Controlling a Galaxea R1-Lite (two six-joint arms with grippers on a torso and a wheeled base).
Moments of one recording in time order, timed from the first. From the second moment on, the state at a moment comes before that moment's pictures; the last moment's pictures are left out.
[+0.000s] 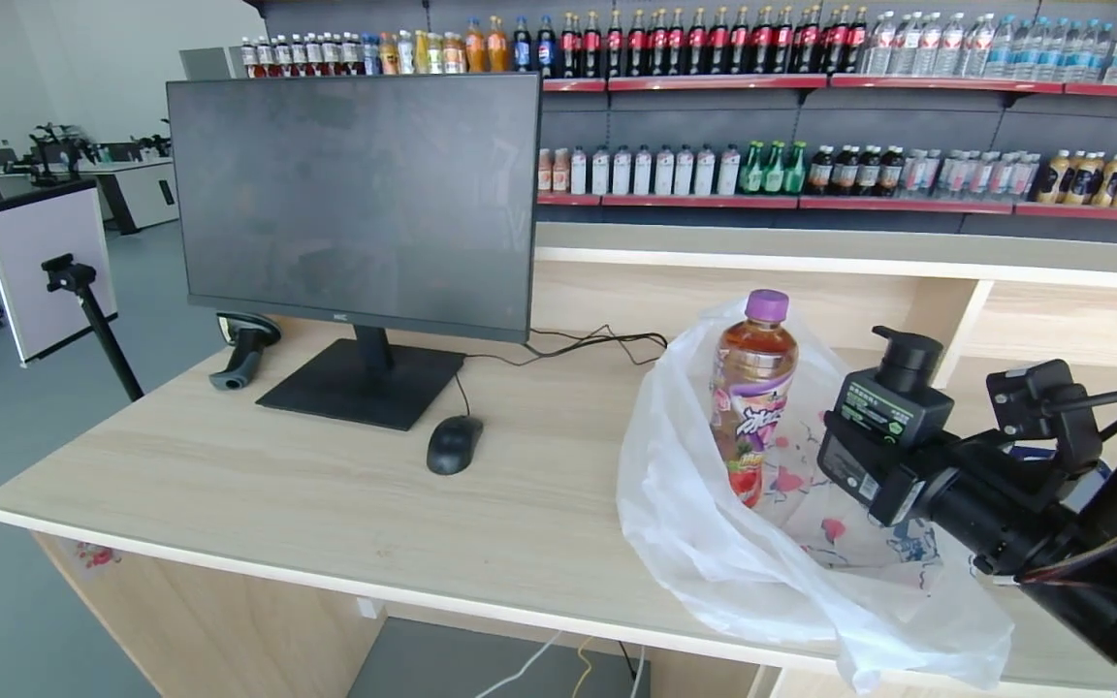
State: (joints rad) left arm 0.00 0.00 0.00 0.01 0.00 -0.02; right arm 0.26 1.74 -0.21 -1.57 0.07 -0.02
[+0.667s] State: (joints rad) left arm 0.00 0.00 0.00 0.01 0.00 -0.01; right arm 0.21 1.86 -0.28 -1.57 0.07 -0.03
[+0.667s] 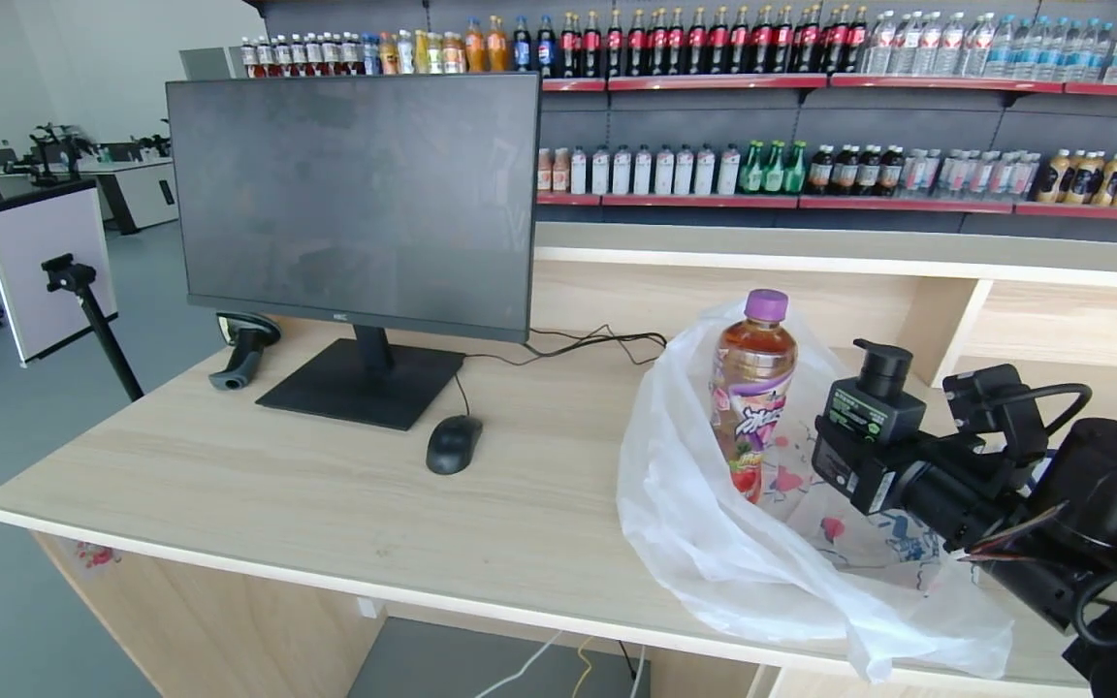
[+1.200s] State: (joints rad) left arm 0.00 0.00 0.00 0.01 0.00 -0.01; right arm 0.18 1.90 -0.26 -1.57 0.07 -0.03
